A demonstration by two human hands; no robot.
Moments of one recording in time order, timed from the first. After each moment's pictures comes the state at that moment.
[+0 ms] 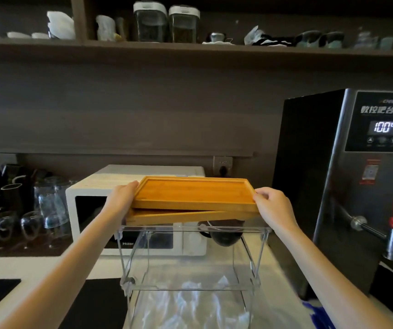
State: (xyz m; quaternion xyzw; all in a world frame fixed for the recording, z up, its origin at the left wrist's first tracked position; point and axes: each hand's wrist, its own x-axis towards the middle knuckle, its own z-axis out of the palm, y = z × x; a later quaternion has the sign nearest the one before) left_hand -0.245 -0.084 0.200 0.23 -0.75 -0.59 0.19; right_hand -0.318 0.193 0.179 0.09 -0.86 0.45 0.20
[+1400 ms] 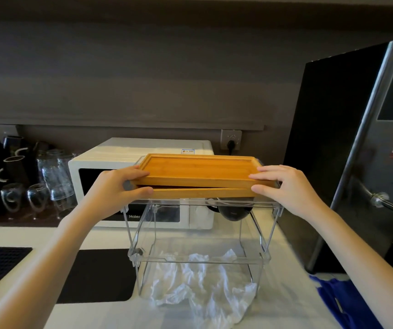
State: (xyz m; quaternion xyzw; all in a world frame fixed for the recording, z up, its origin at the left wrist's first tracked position) left_hand -0.203 -0.107 0.178 0.02 -0.94 -0.24 0.23; right_hand -0.307 0.207 0.177 0.28 -0.89 0.30 0.19
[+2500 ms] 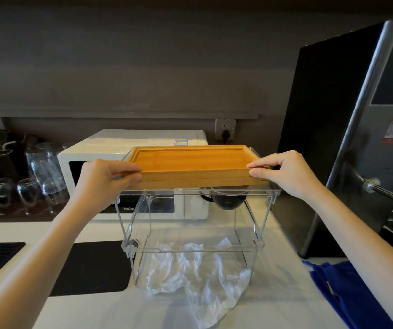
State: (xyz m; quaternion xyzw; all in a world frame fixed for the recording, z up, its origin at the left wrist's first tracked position) left_hand -0.198 -0.095 0.176 0.03 -0.89 -0.30 0.33; right_hand -0.316 0.216 0.181 0.29 -0.87 0.38 0.16
